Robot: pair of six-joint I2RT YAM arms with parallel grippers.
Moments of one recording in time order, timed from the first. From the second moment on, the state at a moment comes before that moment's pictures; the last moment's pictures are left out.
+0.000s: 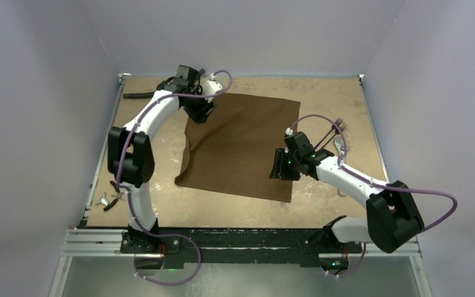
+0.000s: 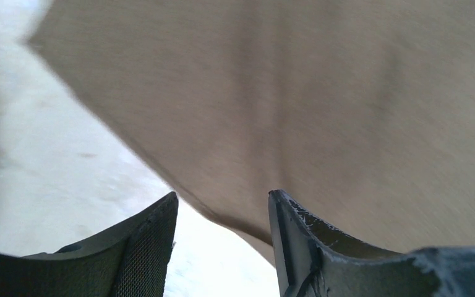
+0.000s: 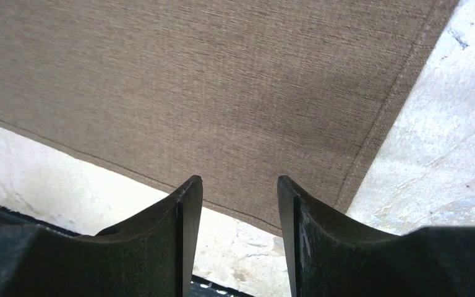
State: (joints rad) left arm -0.27 2.01 1.76 -0.74 0.21 0.57; right arm 0.51 1.32 0.73 -0.47 -0.11 0.62
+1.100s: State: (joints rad) left arm -0.17 1.46 1.08 -0.85 0.26 1.00; right arm 0.43 1.34 0.72 -0.46 -0.12 0.62
